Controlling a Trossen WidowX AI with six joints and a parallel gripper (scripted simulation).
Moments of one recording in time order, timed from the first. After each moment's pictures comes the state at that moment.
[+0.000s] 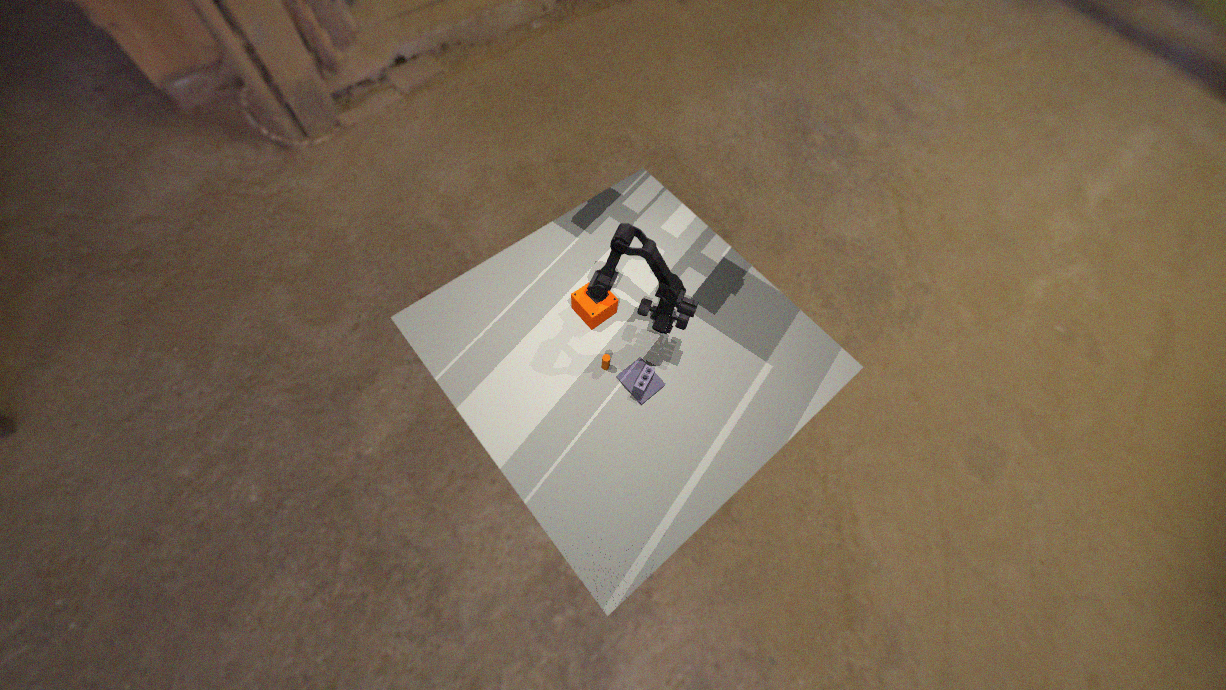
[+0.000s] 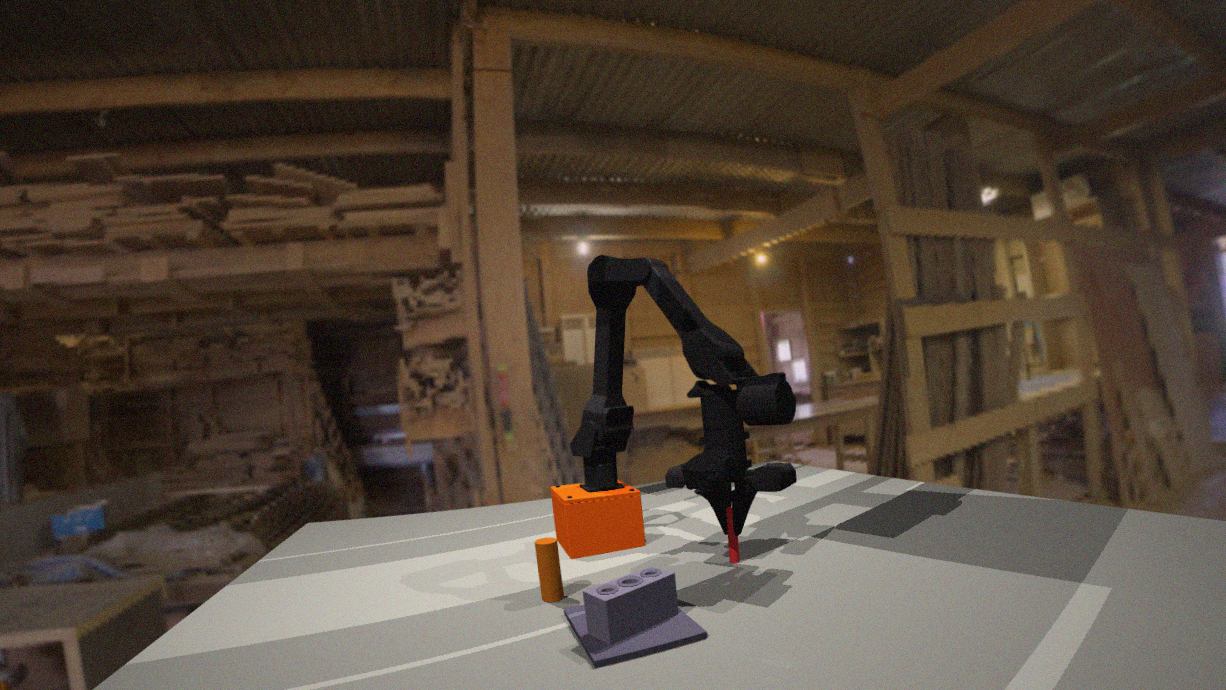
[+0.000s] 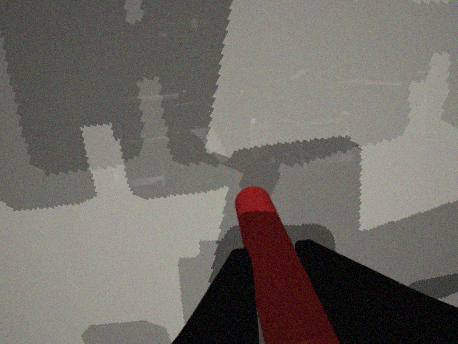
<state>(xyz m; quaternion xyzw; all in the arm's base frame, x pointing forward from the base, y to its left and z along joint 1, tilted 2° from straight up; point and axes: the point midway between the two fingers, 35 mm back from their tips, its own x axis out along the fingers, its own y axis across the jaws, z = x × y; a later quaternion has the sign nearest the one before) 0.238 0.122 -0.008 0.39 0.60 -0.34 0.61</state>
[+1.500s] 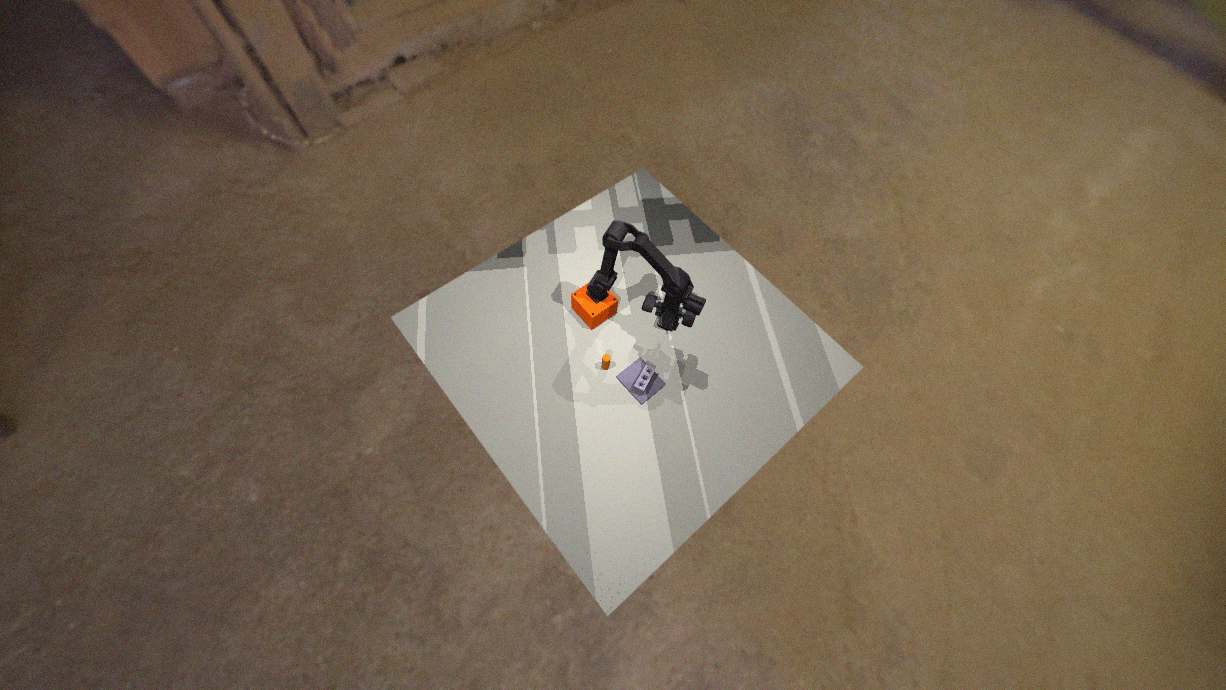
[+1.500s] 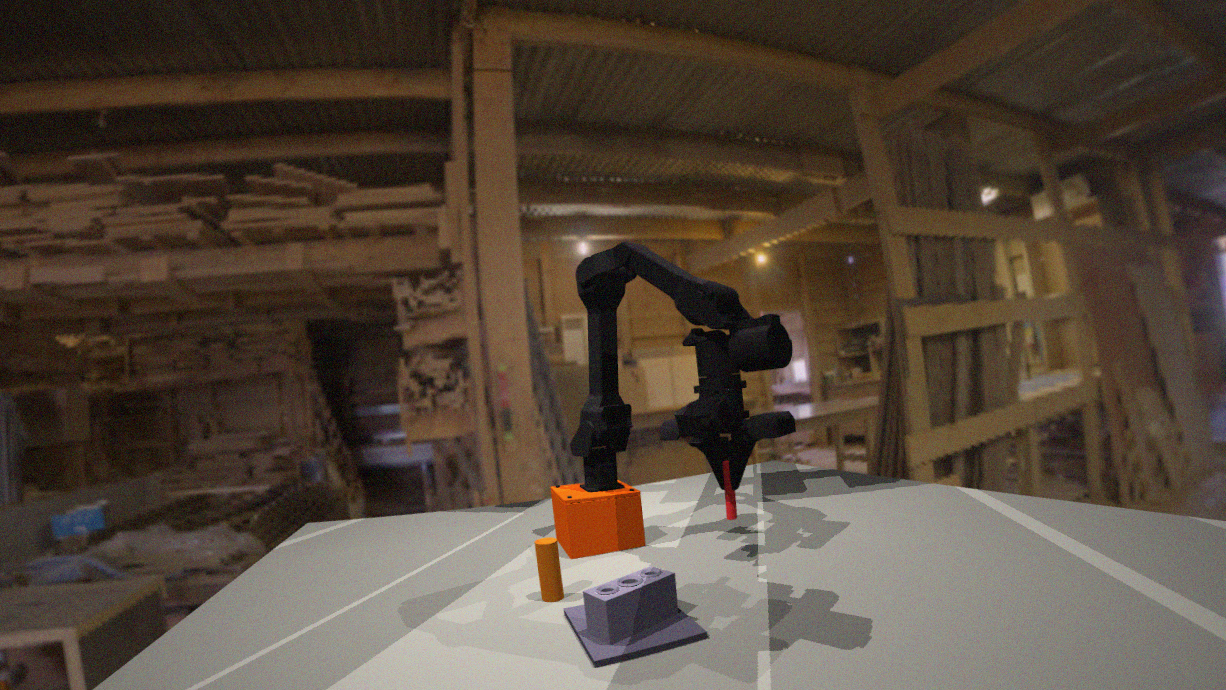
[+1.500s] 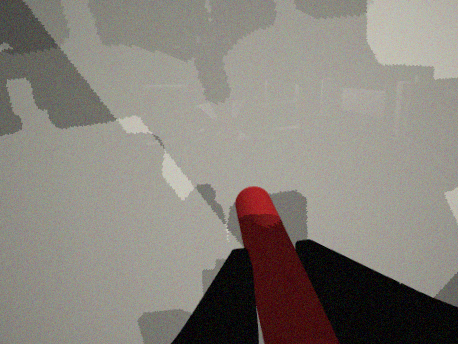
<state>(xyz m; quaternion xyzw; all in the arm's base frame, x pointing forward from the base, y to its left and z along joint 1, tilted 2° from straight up) 0.260 0.105 0.065 0.39 0.60 -0.35 0.61</state>
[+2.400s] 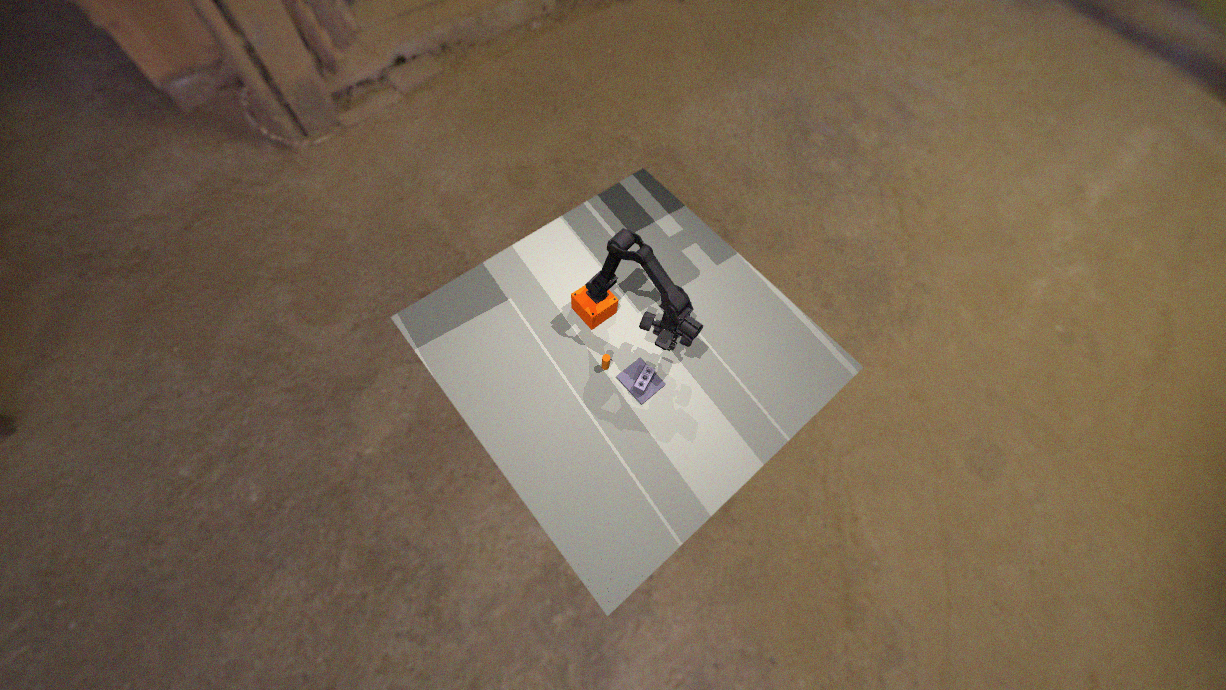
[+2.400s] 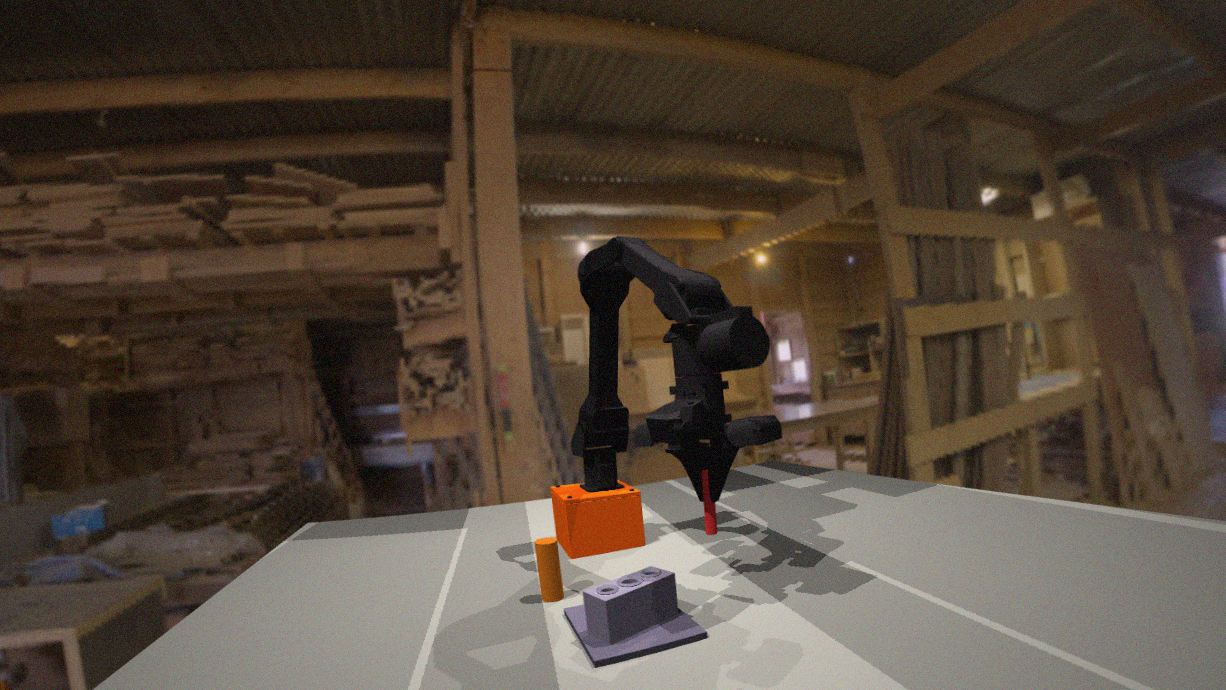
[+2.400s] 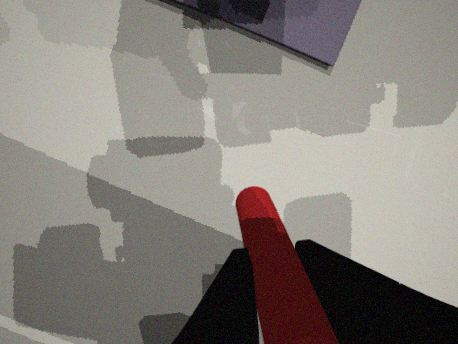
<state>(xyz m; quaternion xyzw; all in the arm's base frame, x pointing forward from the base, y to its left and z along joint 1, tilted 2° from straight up) 0.309 0.046 0.069 0.39 0.59 -0.36 0.61</state>
